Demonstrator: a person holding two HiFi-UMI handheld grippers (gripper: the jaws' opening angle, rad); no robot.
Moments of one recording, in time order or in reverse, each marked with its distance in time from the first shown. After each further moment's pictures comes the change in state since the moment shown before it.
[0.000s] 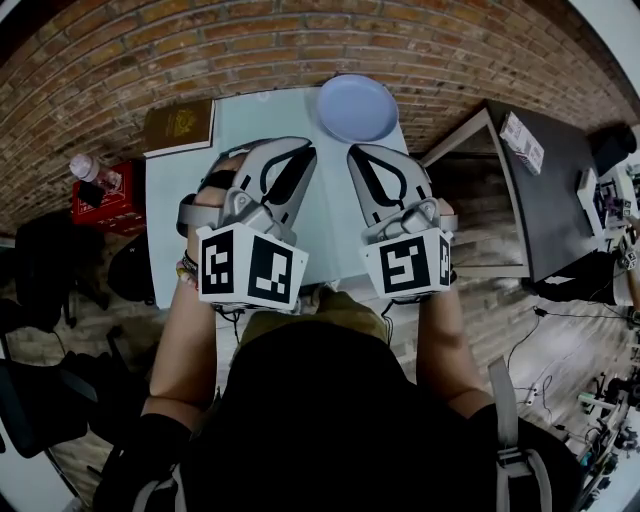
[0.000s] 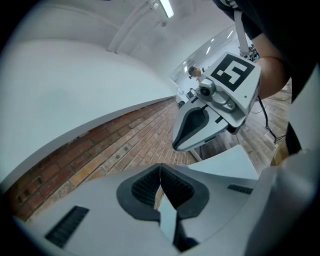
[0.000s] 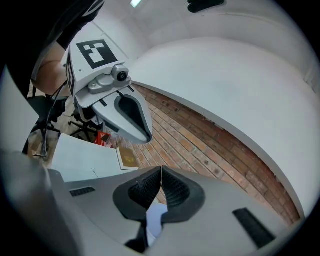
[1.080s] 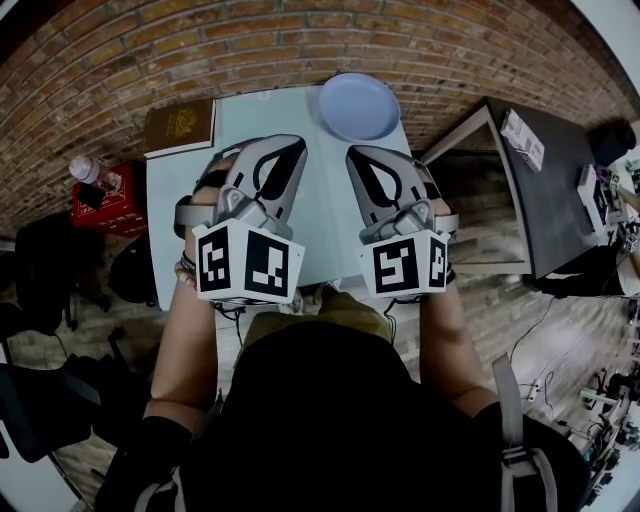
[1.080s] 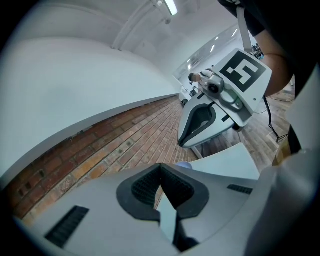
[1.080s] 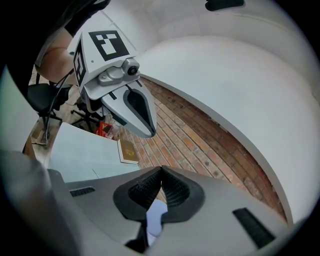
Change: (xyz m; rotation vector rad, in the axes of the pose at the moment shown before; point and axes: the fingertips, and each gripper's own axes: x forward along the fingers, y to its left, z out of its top) left arm -0.002 0.012 -0.020 -0.022 0.026 0.028; right arm 0.010 0.011 -0.001 -0.094 0.055 -0.005
